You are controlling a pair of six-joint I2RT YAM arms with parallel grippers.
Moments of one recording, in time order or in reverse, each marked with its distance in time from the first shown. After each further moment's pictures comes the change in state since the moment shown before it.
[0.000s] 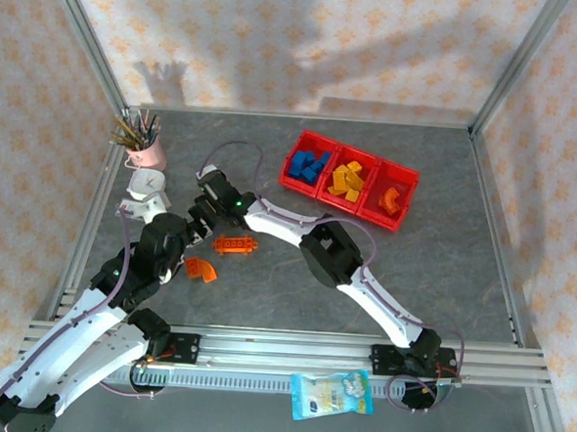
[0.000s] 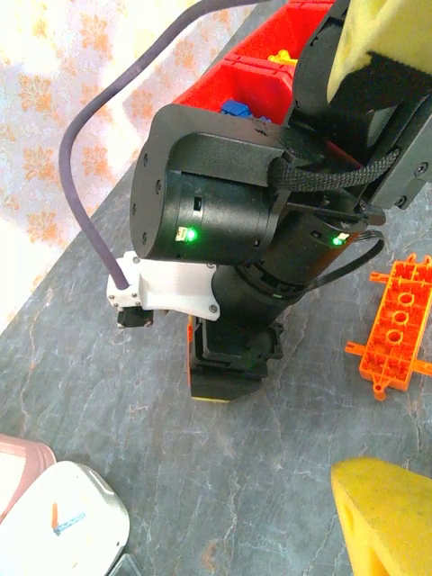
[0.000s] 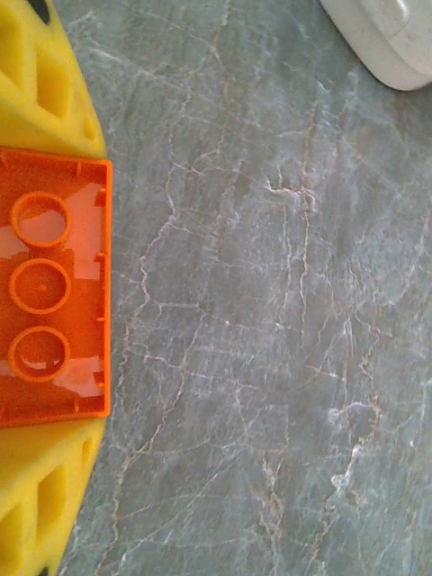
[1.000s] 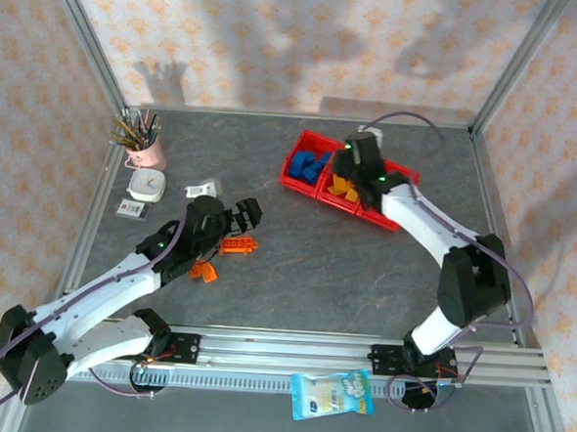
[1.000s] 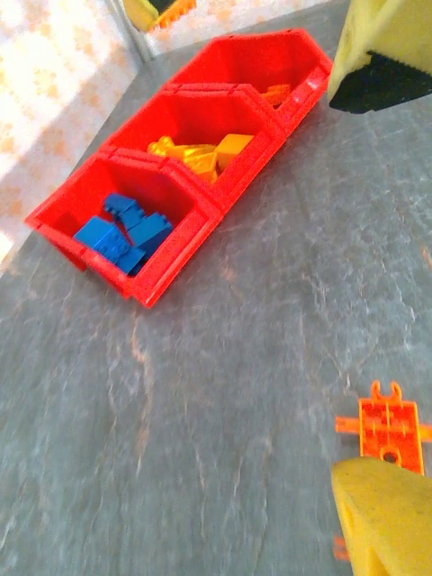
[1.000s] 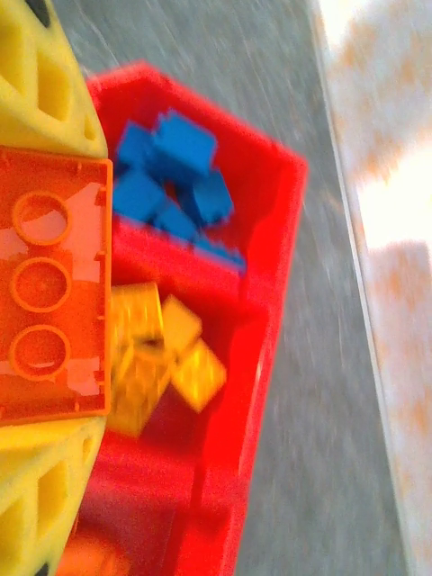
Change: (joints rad) left arm -0.091 0.382 0.050 0.333 0.251 0.057; right arm -0.534 -1.079 -1.042 -0.005 0.105 0.267
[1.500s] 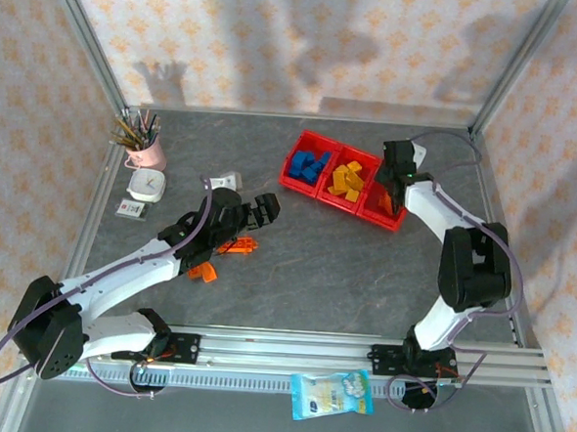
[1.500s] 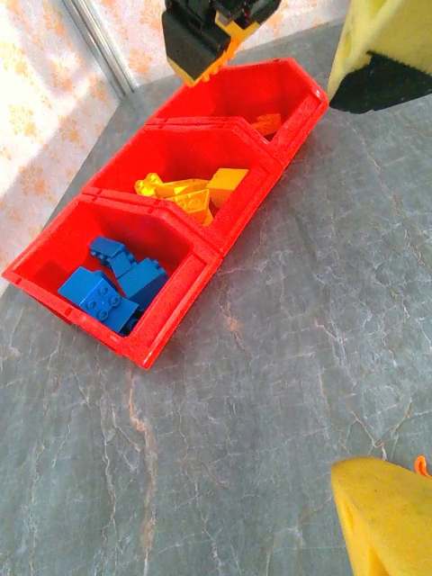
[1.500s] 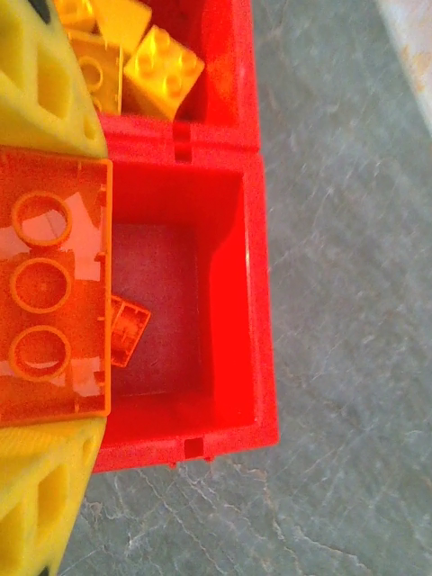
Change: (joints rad) left arm -0.021 0.145 0.043 0.134 0.041 0.025; right arm -0.225 0.107 -0.051 -0.038 0.037 0.055
